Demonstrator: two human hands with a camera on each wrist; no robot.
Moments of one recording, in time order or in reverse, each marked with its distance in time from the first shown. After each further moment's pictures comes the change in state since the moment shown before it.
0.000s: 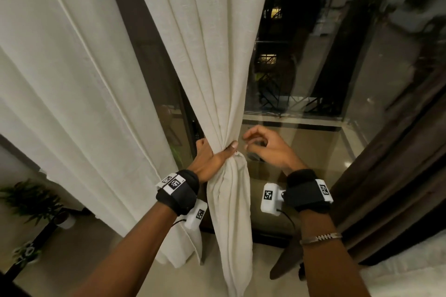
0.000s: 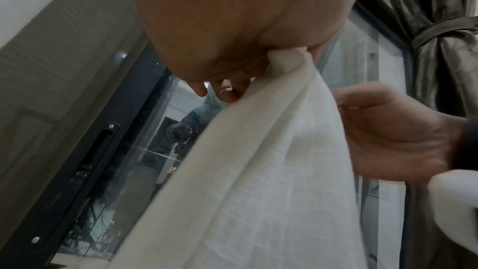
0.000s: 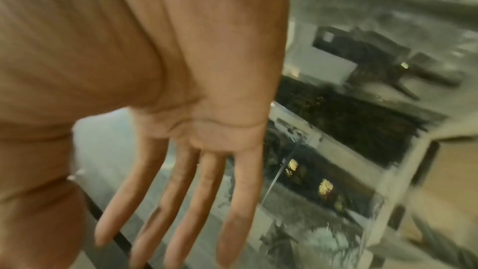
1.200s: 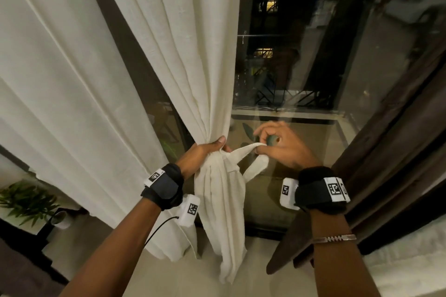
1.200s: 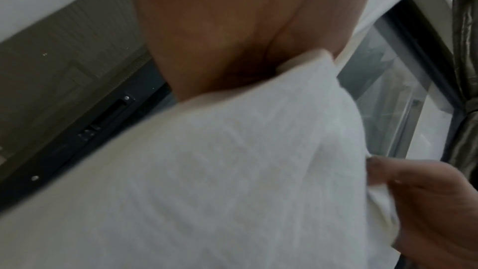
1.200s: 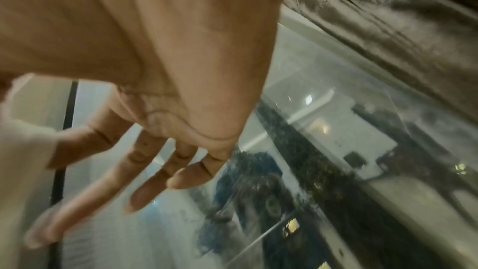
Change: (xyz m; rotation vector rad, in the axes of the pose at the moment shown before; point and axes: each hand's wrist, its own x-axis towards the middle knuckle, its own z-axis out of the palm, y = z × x) left_hand 0.014 -0.008 -0.006 -0.293 -0.207 -0.104; right_hand -0.034 -0.008 -0.045 -0.370 0.057 -0.025
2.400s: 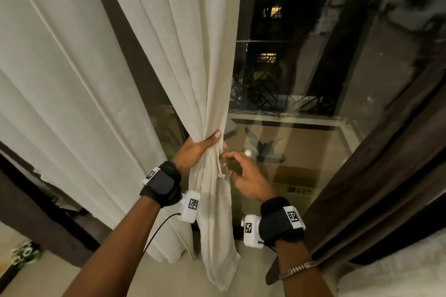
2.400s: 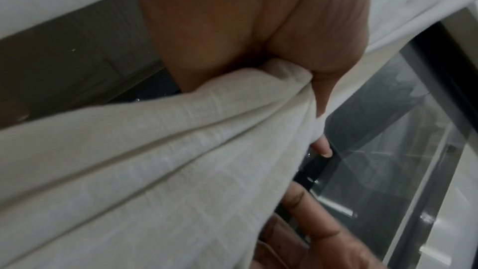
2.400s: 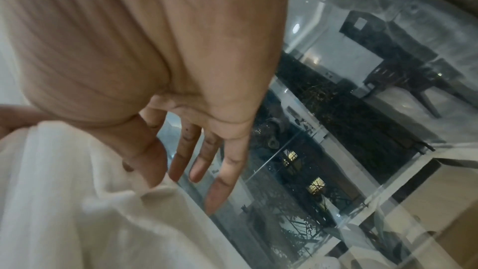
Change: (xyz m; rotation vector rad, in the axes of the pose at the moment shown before) left_hand 0.001 0.023 -0.007 0.034 0.120 0.087; right_hand 0.002 0.009 0.109 0.276 -0.109 -0.058
